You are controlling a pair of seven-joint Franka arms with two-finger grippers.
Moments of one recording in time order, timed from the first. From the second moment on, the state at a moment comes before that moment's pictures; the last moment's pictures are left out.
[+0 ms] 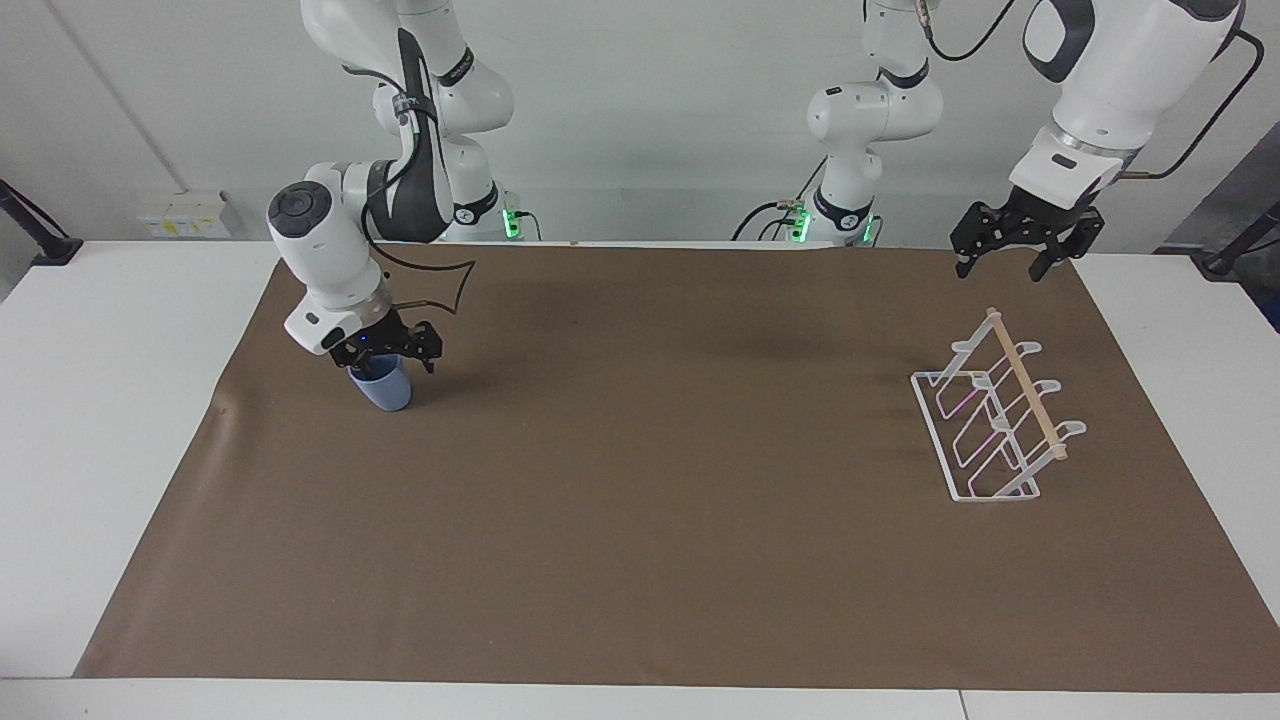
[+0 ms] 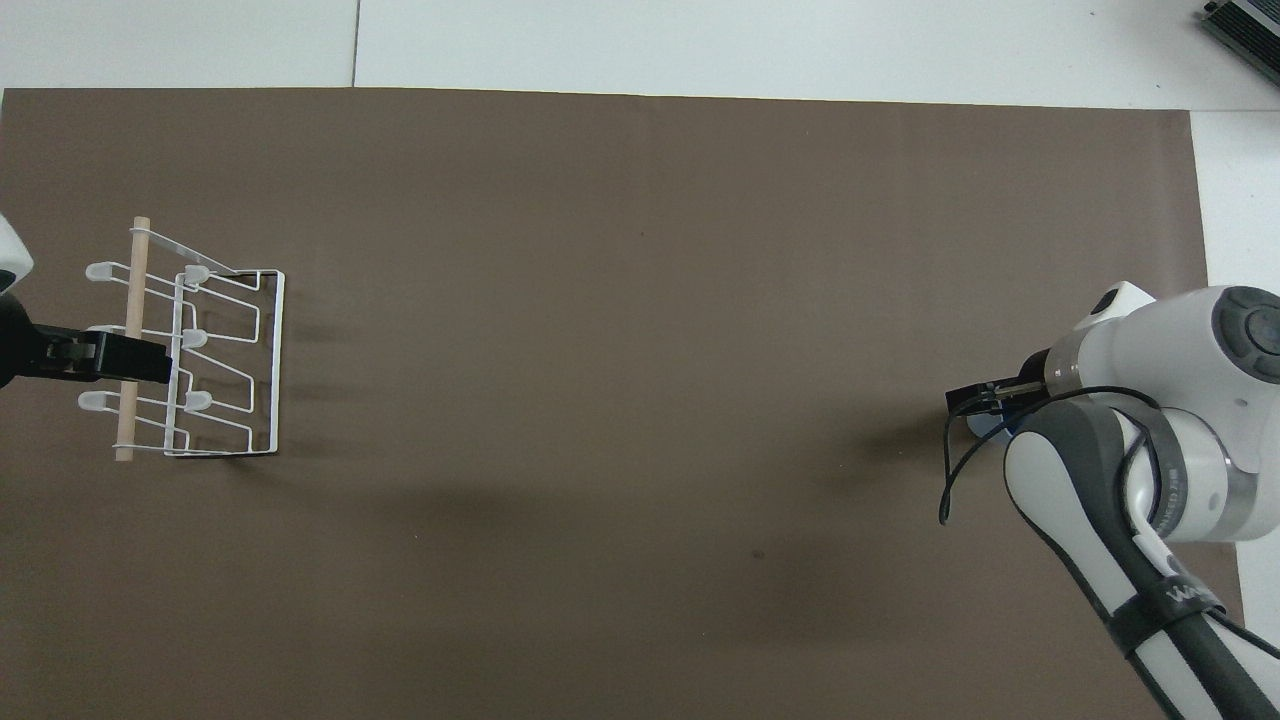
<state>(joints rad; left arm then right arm) 0.06 -0.14 -0.12 -1.78 -0.02 1.66 0.06 0.13 0.01 -0.16 -2.21 0.02 2.19 -0.14</state>
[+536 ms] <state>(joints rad) 0.06 -0.14 -0.12 -1.79 -0.02 1.66 0.06 0.13 0.01 -0.16 -2.21 0.02 2.20 -0.14</state>
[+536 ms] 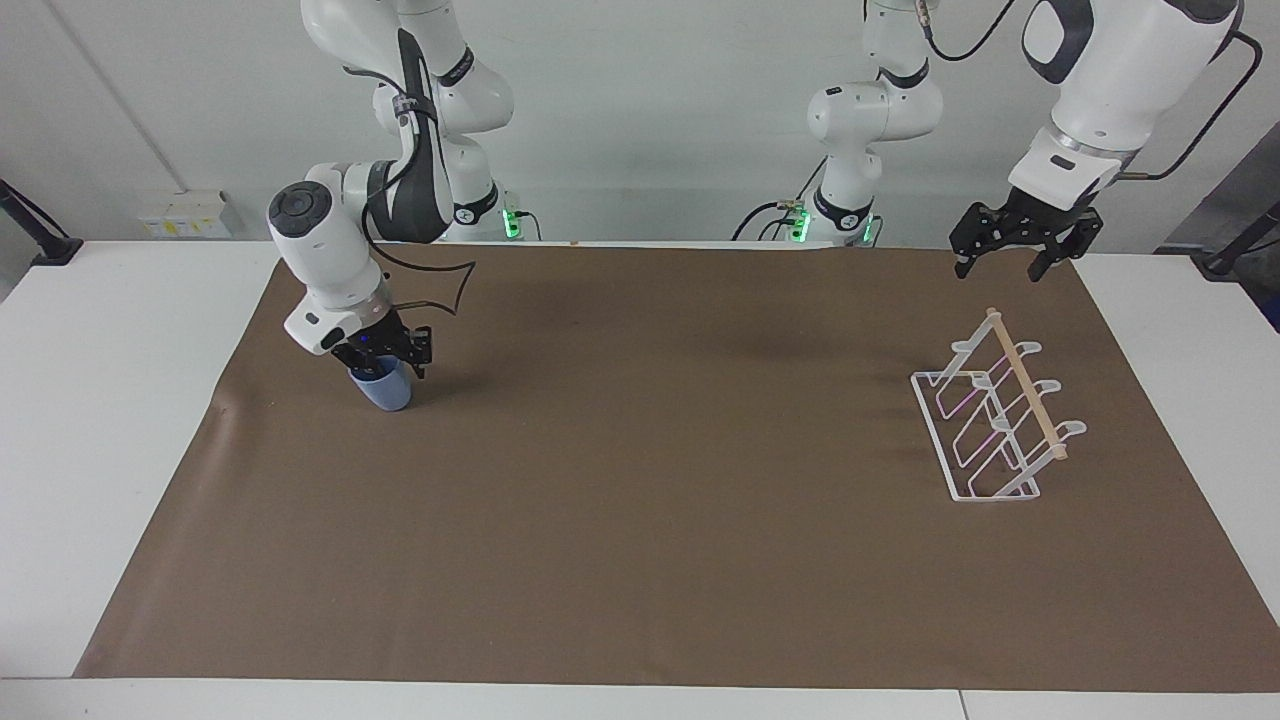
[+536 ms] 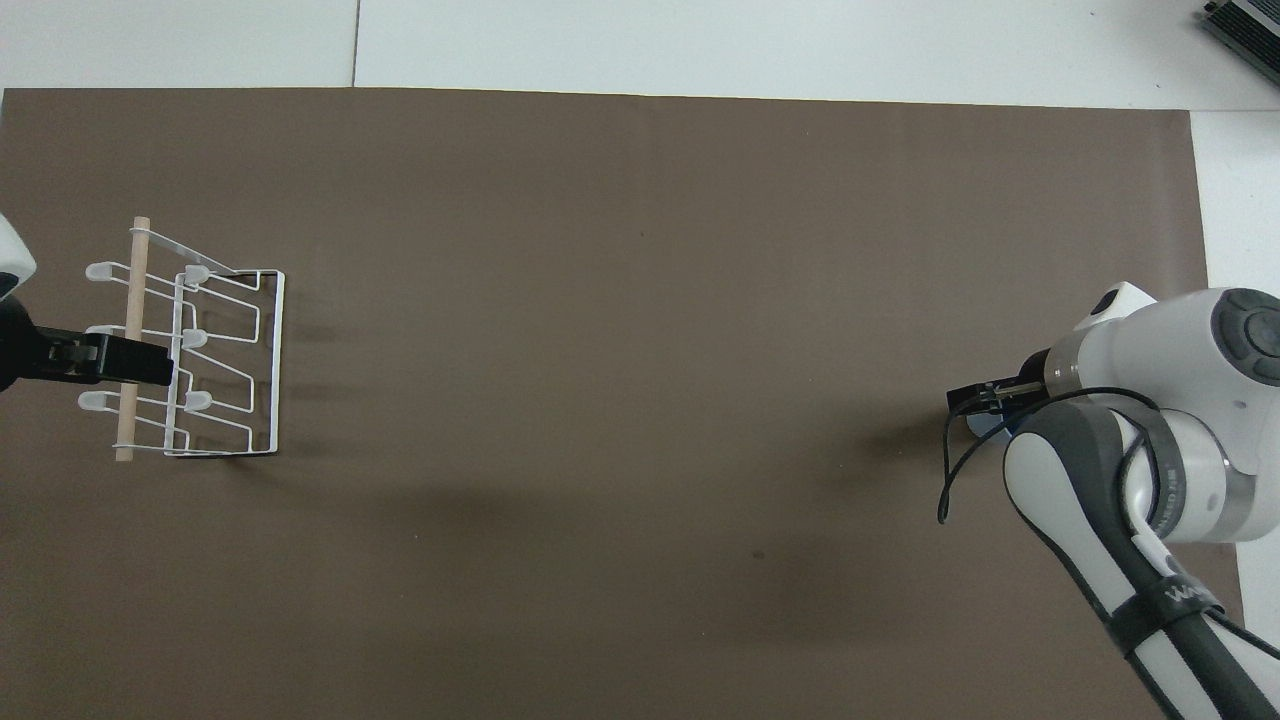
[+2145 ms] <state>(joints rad) 0.13 -0.23 -0.10 -1.96 -0.38 1.66 -0.22 0.15 0.00 0.00 -1.92 0.57 1.96 -0.20</state>
